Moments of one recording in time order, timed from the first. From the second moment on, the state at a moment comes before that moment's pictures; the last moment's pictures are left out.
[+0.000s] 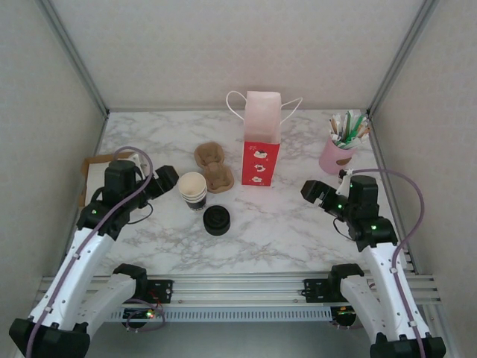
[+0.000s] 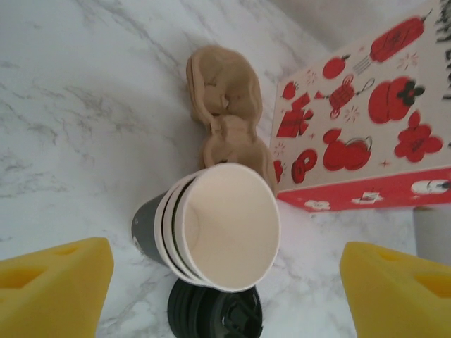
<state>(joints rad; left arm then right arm) -0.20 0.83 0.86 -0.64 0.14 -0.71 0.12 0.70 0.68 -0.63 -0.35 0.56</state>
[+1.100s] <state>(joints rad) -0.40 1.26 1.13 -0.92 -0.14 -0.61 0.69 1.16 0.82 -0.57 -0.20 0.40</state>
